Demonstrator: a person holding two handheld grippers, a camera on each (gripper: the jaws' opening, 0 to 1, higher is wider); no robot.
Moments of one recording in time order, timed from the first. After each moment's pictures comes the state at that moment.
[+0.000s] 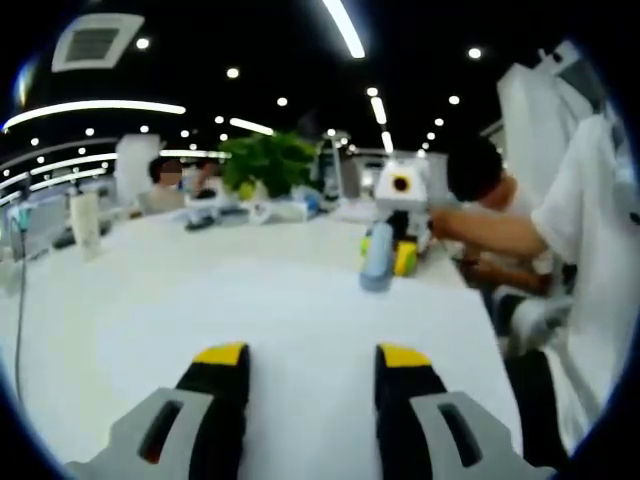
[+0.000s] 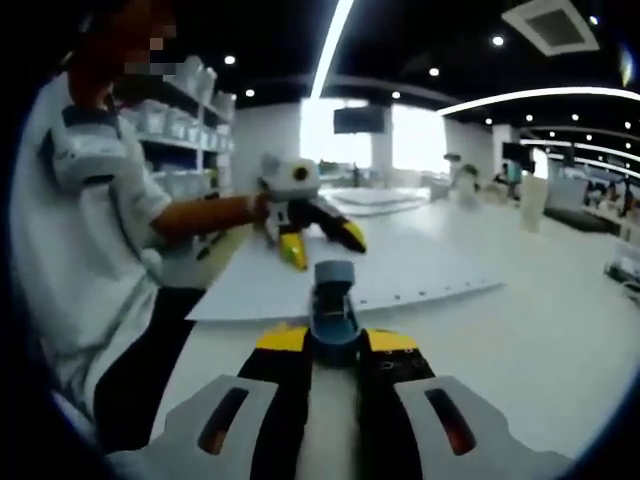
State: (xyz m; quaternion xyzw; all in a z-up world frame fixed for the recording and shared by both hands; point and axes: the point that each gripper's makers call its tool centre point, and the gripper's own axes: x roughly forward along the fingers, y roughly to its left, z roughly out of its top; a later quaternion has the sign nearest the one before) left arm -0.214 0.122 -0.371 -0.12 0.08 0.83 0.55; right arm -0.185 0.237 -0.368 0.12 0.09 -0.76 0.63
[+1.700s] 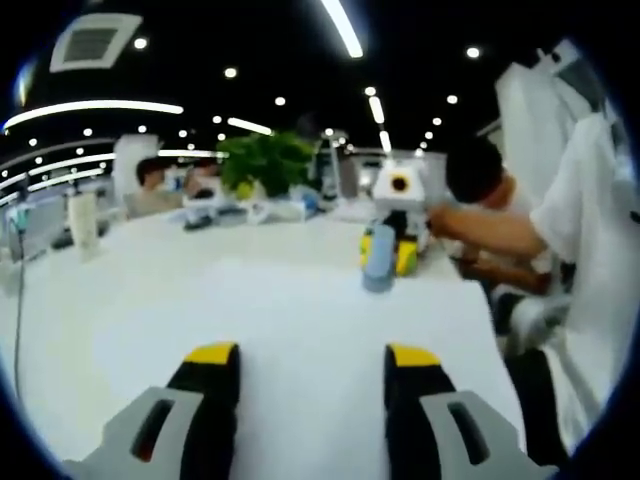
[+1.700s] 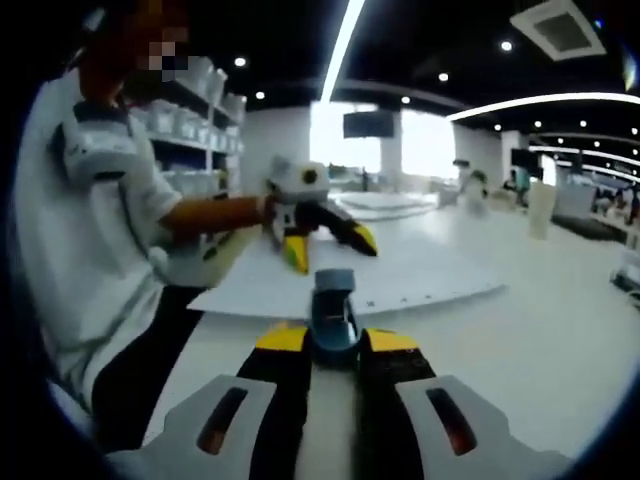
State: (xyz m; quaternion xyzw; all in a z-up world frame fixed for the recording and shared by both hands) left arm -0.213 0.122 -0.369 -0.12 0.08 0.82 0.55; right arm -0.186 0.234 -0.367 0.10 0.09 -0.75 0.65
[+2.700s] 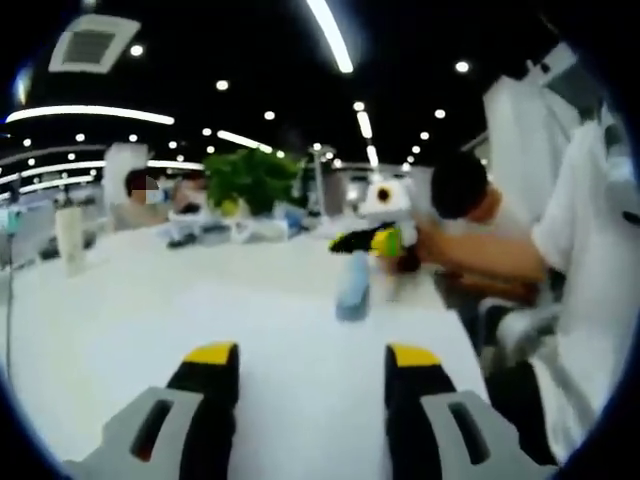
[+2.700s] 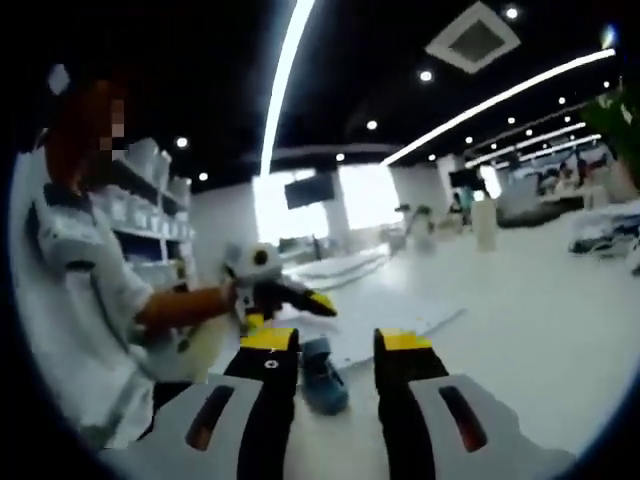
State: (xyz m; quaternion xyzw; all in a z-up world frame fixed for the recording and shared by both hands) left arm -0.191 0.155 -0.355 -0.10 0.07 0.81 0.58; right arm -0.208 0.261 -0.302 0.02 -0.13 -0.83 0.54
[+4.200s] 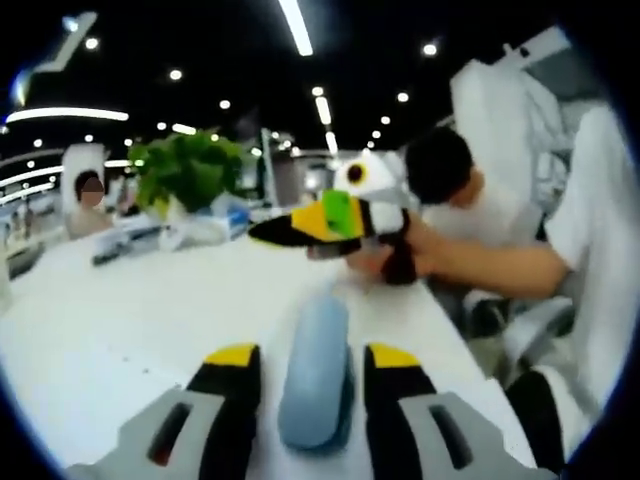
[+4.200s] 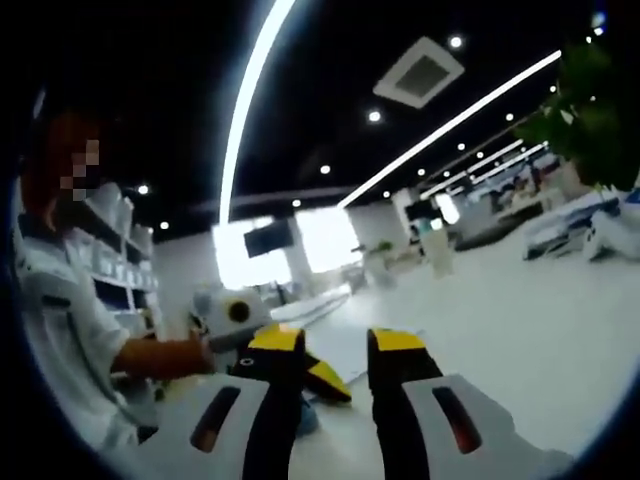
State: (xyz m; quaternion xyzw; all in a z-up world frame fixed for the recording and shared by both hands) left arm -0.195 0.265 -0.366 -0.10 0.09 0.75 0.64; right arm -0.225 0.283 -0.298 0.00 -0.17 -0.87 0.47
